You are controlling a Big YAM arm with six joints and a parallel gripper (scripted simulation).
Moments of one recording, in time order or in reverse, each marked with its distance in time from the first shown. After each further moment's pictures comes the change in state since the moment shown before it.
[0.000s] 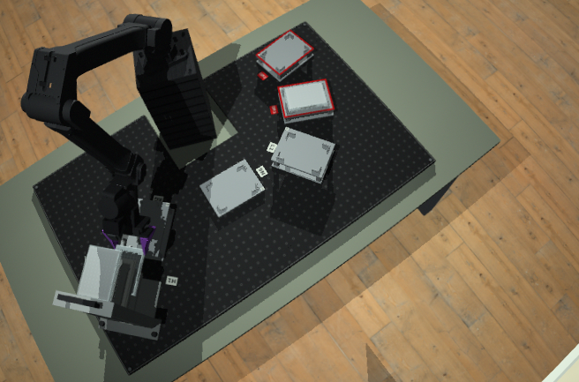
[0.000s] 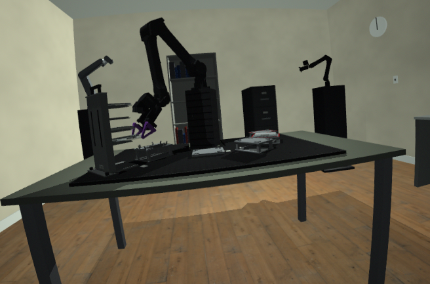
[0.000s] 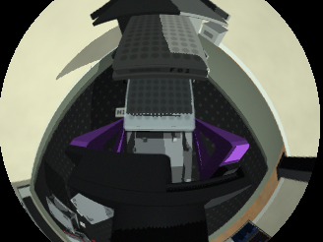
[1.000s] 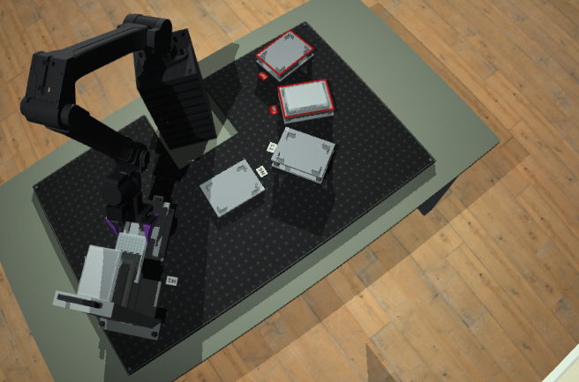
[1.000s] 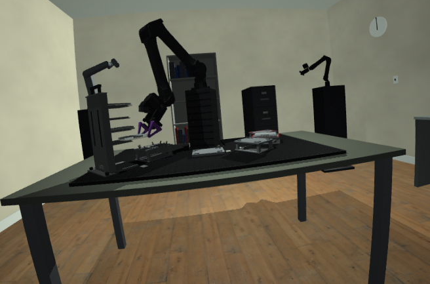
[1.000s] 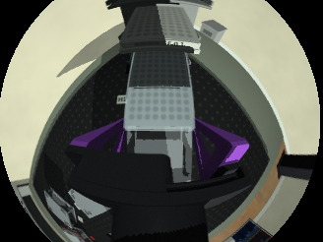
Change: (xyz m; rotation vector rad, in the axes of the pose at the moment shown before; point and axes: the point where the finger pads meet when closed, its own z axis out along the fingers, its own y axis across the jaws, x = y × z) arm 0.025 0.000 -0.025 0.000 0.001 0.003
